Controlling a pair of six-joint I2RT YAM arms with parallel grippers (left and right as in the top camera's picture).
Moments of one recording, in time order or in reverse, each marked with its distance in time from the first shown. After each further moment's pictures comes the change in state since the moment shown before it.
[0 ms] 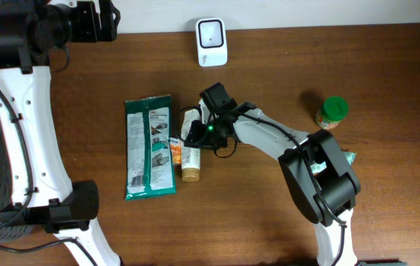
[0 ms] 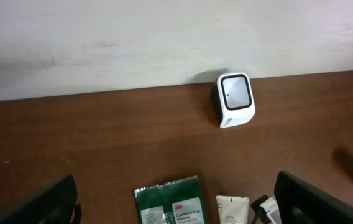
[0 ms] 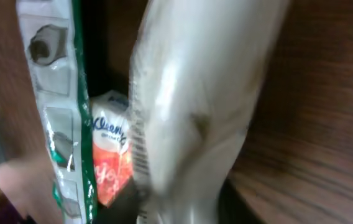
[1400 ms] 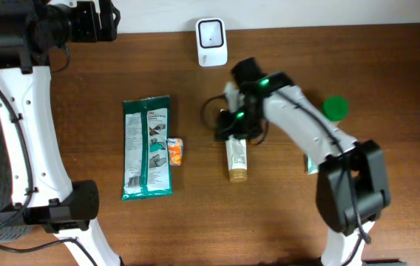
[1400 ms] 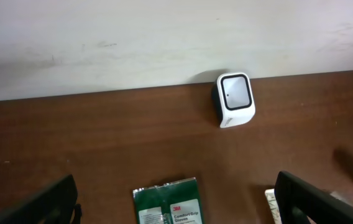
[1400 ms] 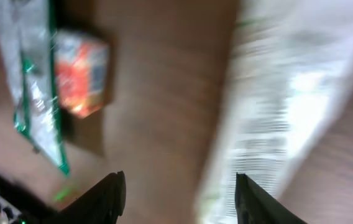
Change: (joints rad) left arm 0.000 0.000 0.000 0.000 0.000 0.000; right arm -0.118 -0.144 0.155 -0.551 0.088 -0.330
